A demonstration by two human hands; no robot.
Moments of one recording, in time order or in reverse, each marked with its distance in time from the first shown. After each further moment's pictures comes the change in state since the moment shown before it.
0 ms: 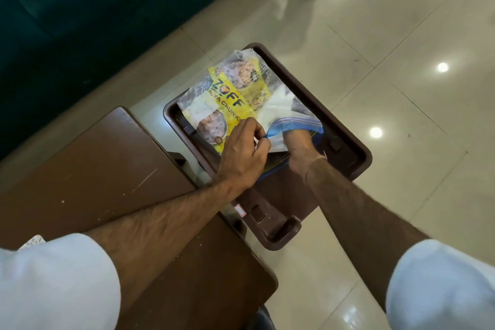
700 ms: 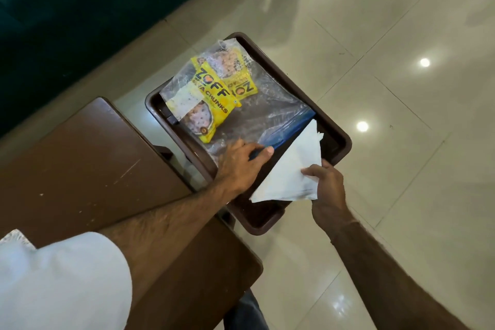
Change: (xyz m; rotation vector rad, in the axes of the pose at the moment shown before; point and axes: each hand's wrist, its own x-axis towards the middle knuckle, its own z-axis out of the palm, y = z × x) left_hand -0.030 -0.015 0.032 0.092 -0.303 -0.283; right_hand -0.070 0.065 -0.112 0.066 0.196 -0.051
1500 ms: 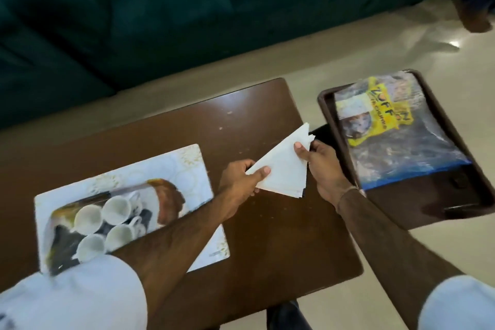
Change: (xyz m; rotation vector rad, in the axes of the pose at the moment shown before) left_hand -0.207 -0.189 -0.165 -0.586 0.384 -0.418; right_hand -0.137 0.066 0.251 -0.447 -0.625 -0.137
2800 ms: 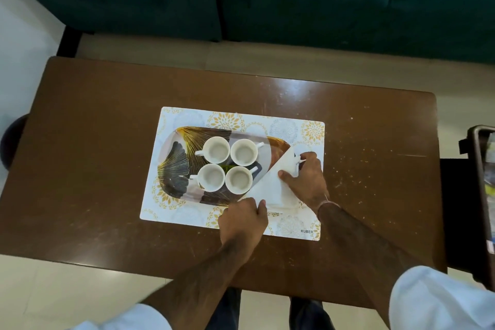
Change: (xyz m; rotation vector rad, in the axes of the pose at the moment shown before) left_hand -0.124 -0.194 -0.131 0.521 0.501 -0.262; right_hand -0.078 0.102 0.255 -0.982 -0.236 -0.195
